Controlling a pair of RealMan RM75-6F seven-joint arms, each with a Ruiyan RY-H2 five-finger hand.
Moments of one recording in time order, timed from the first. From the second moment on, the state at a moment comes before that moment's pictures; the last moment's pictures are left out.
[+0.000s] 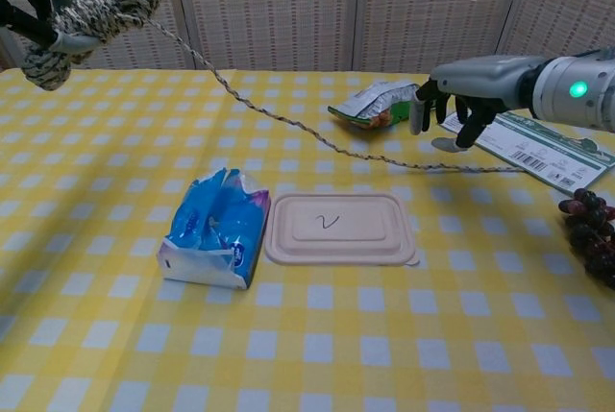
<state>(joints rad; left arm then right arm) -0.61 -1.40 -0.31 -1.55 1.16 1.29 0.32 0.85 -1.46 0.21 -1.36 -0.99 0.69 -0.41</state>
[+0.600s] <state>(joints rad) -0.60 -1.38 -0.31 -1.57 1.16 1.30 0.34 0.94 -1.64 0.17 -1.12 -0.88 0.67 -0.47</state>
